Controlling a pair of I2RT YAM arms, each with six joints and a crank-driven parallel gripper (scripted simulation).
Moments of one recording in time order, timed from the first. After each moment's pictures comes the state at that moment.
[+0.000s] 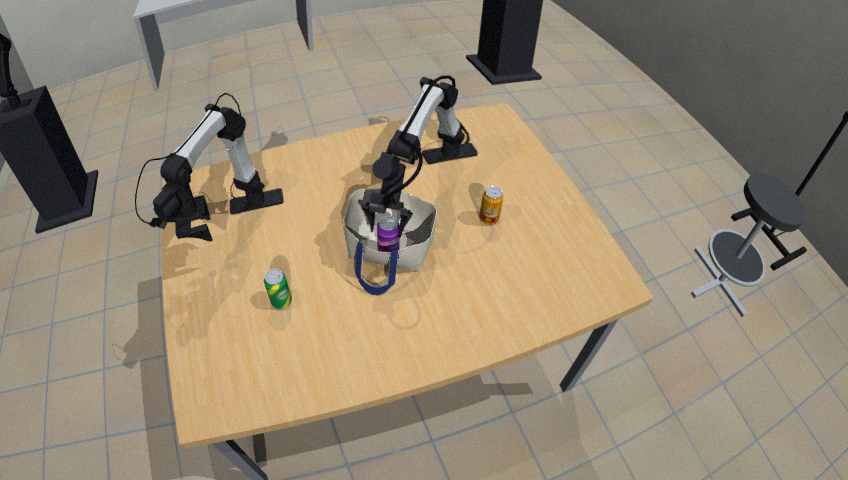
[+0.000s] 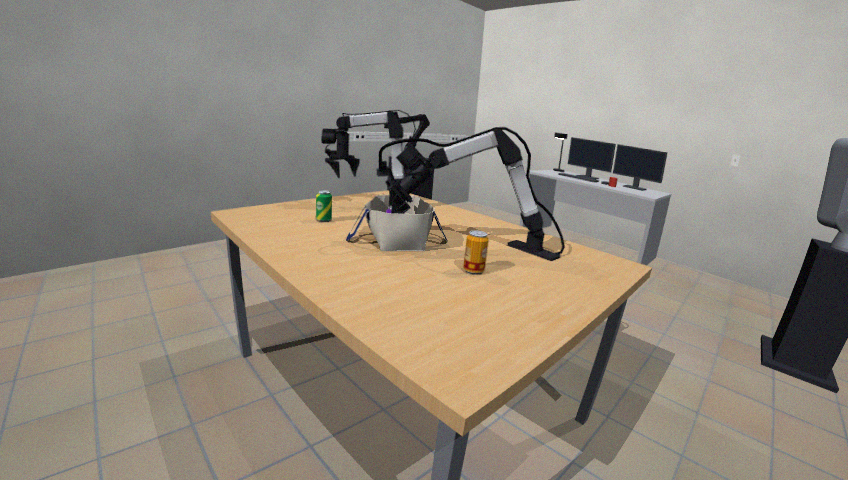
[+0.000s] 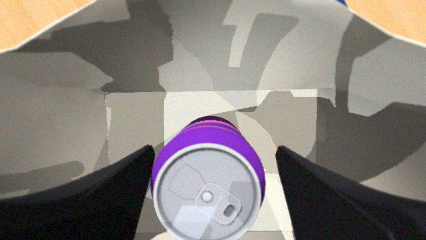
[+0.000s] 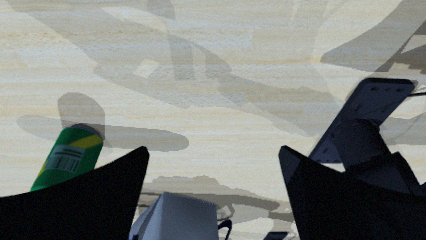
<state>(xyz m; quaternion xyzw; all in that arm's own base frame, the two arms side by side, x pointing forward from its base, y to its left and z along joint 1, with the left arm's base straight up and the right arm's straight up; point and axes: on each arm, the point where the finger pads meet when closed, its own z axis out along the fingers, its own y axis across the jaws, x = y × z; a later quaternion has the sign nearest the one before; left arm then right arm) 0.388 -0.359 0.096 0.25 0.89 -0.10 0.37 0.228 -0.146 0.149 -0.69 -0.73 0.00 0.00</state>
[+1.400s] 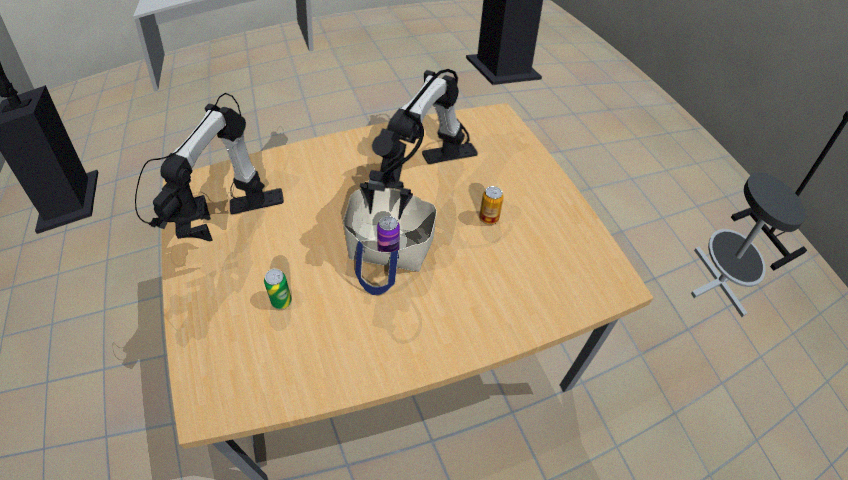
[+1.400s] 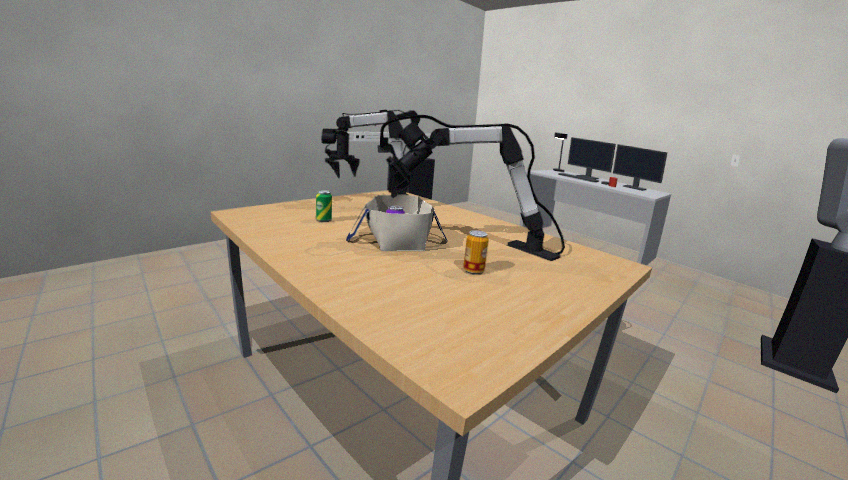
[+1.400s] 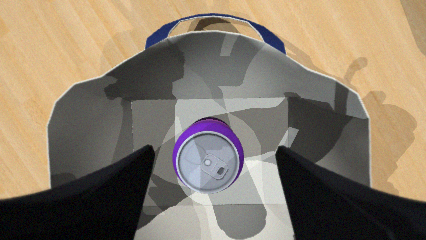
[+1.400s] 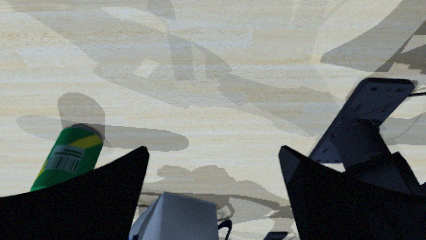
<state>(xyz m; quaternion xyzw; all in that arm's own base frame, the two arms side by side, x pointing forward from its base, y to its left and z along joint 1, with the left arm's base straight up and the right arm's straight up) 0.390 -0.362 0.176 0.24 0.89 -0.11 0.38 0.228 -0.146 0.149 -0.69 -0.73 0.00 0.00</state>
